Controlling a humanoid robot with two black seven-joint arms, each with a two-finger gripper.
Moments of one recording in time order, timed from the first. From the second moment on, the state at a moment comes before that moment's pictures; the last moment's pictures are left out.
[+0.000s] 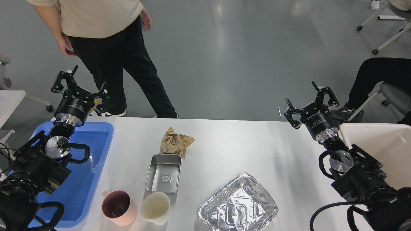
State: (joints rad) left arm -0.81 0.15 -1.02 -0.18 0.01 -0.68 -0.27; right arm 0.73 -0.11 1.06 0.23 -0.07 0.75 0.29
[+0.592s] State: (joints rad) left arm -0.82 0.25 -0.77 -0.30 0.03 -0.64 -0.25; right arm 0.72 -0.11 1.05 0.22 -0.07 0.75 0.29
